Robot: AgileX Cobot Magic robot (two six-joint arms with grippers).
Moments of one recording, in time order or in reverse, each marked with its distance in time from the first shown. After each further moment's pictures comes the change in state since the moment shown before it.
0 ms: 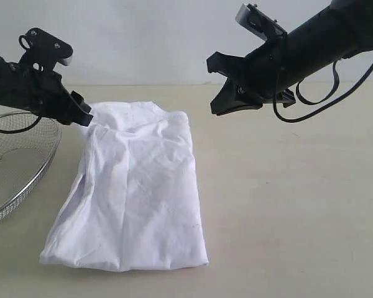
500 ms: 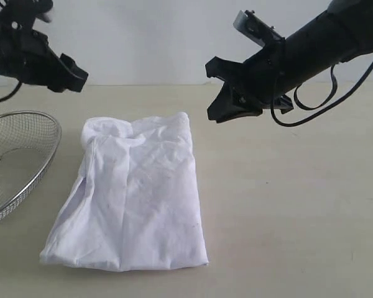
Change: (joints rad) left arm 0.002 -0.180 -0.031 0.004 0.141 -0.055; right arm -0.001 0.024 -0.002 0.002 0.045 0.003
